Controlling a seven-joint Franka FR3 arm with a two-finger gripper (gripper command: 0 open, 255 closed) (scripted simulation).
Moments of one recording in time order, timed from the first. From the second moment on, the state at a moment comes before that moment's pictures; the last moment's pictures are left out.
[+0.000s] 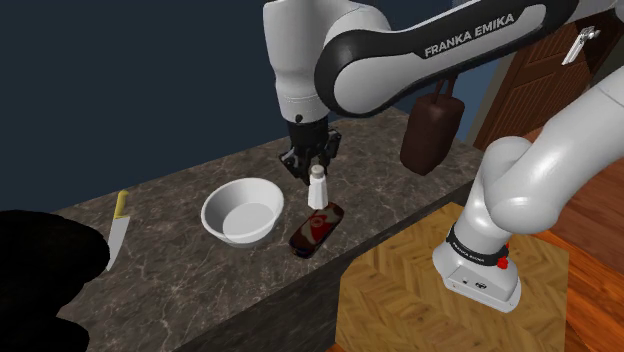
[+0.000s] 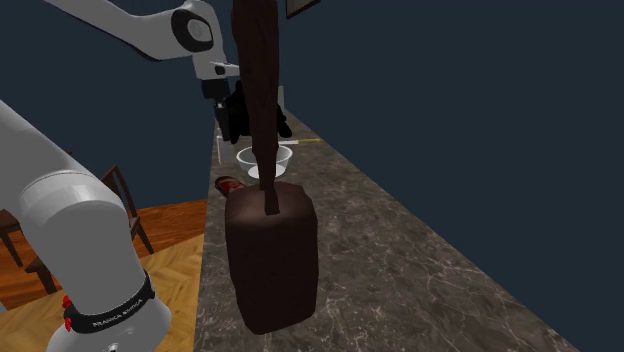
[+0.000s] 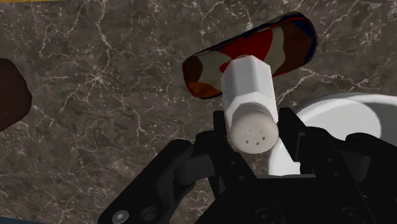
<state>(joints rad) 0.25 -0.40 0.36 -2.30 0.03 1.87 0.87</state>
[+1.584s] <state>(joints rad) 0.24 -0.33 0.39 -2.45 0.02 2.08 0.90</state>
